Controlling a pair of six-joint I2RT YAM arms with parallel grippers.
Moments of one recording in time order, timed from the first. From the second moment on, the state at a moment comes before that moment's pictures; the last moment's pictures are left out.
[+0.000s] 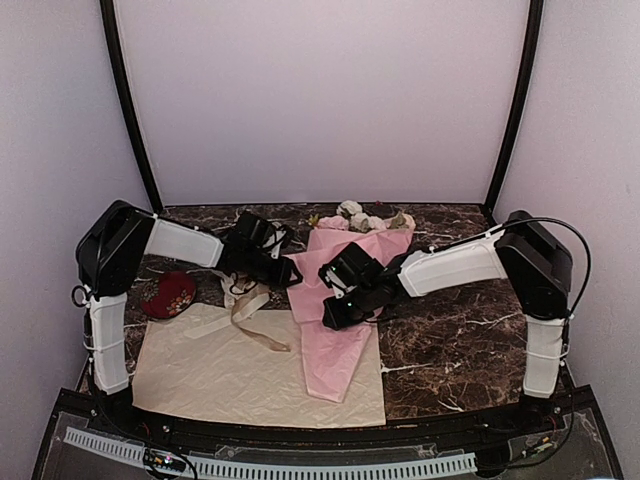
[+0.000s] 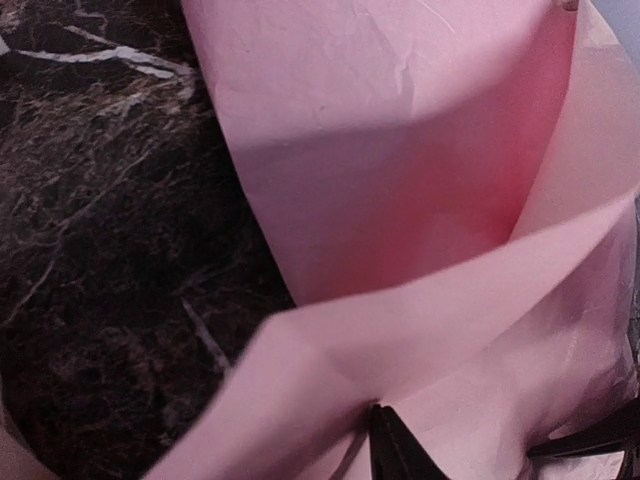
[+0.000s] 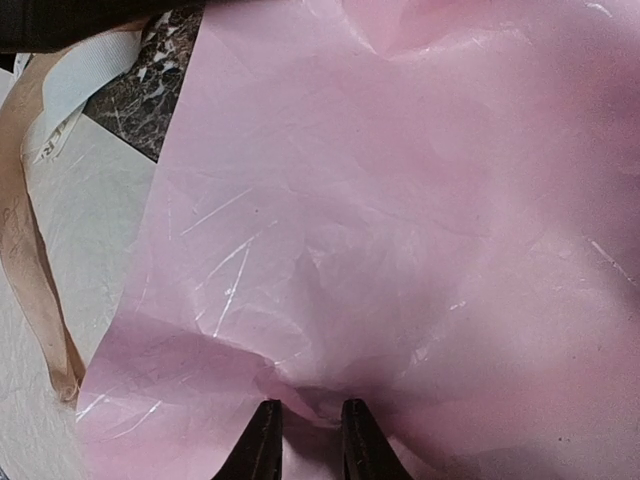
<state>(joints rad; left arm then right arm) -0.56 2.07 1.27 -0.03 0.33 -0.27 0.94 1.99 1.25 -0.26 -0.08 0.45</state>
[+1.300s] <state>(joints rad) -0.66 2.02 1.22 -0.14 0.35 -0.30 0.92 1.76 1.19 -0.29 -0.13 0.55</state>
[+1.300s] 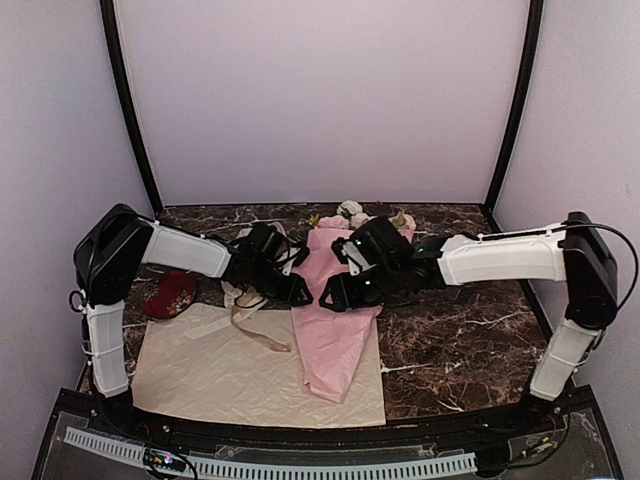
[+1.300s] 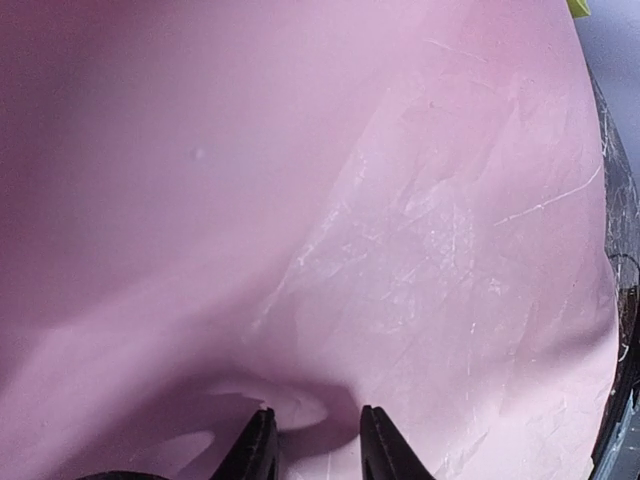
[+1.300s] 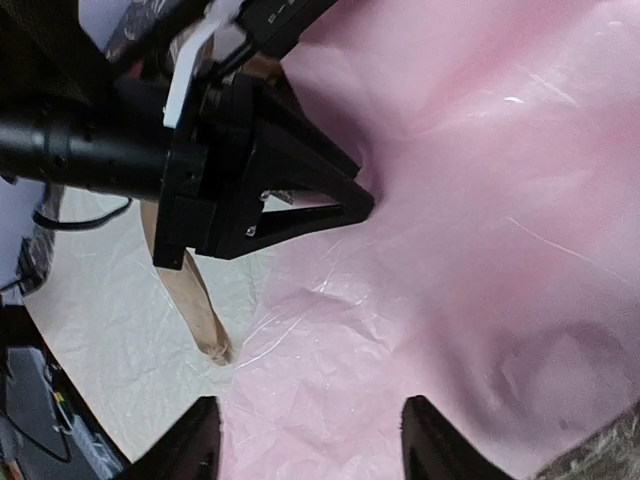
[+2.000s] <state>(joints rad) -0.65 2.02 1.19 -0.07 0.42 -0.32 0.62 1.71 0.81 0.07 -0.41 0.81</state>
